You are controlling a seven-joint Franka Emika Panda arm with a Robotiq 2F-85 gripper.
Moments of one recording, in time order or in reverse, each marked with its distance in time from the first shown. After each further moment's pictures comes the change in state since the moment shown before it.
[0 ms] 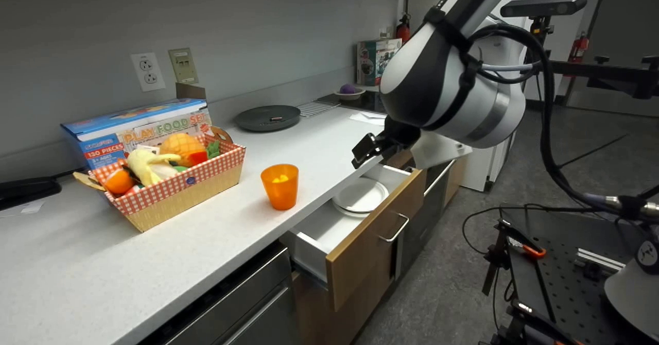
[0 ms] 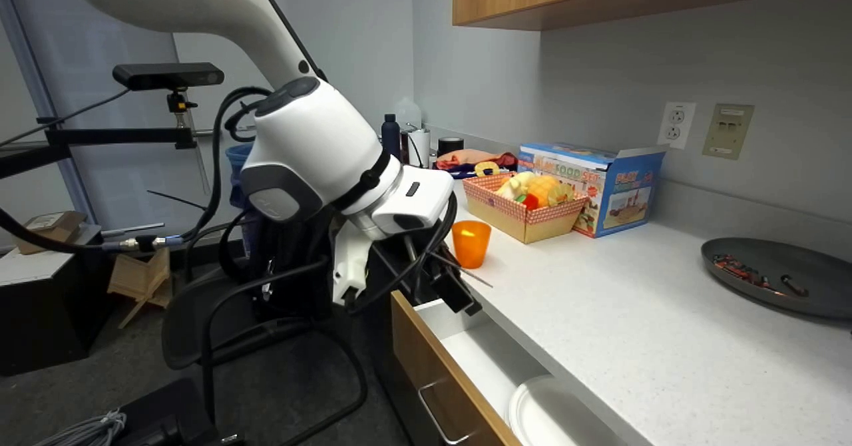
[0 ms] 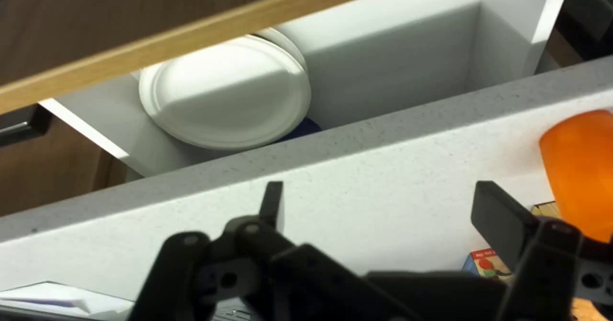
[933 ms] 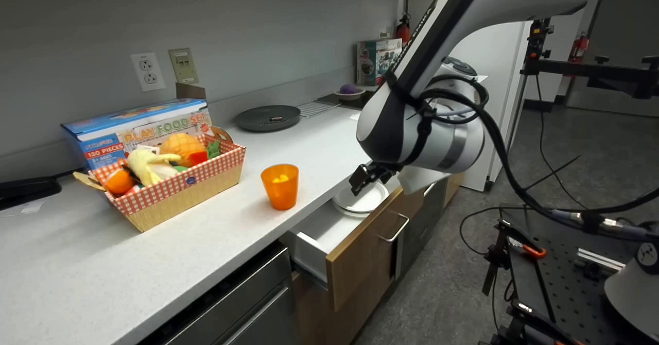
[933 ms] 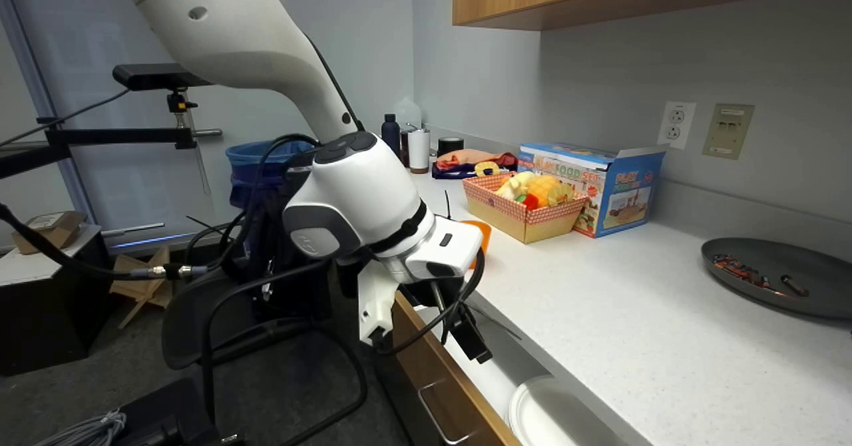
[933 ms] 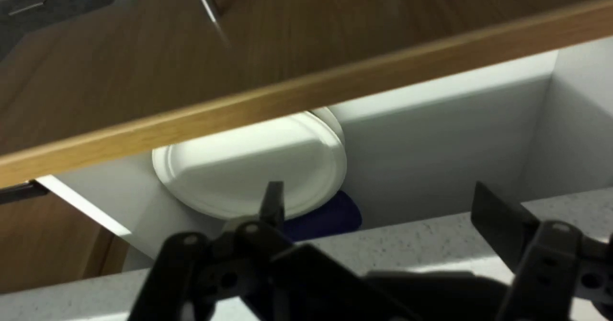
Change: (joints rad) arm -0.019 0.233 -0.045 0.104 -0.029 -0.110 0.009
